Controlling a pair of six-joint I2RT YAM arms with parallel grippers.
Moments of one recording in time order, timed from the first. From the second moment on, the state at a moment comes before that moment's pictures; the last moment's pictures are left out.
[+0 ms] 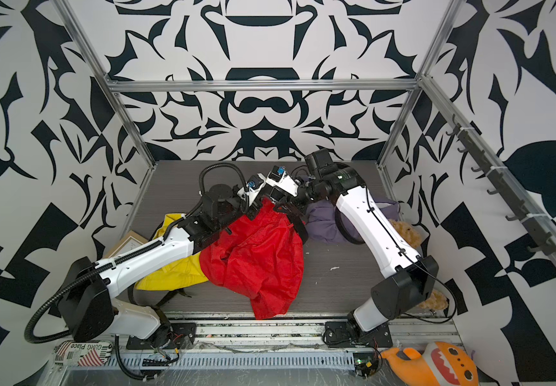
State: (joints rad) left arm -0.77 1.44 1.07 0.17 -0.04 0.28; right arm 0.41 1.55 1.65 -1.03 -0.66 -0.63
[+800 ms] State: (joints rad) left arm -0.78 1.47 1.08 -0.26 -0.22 -0.04; right arm 0.36 1.53 1.33 -0.76 -0.57 -0.45
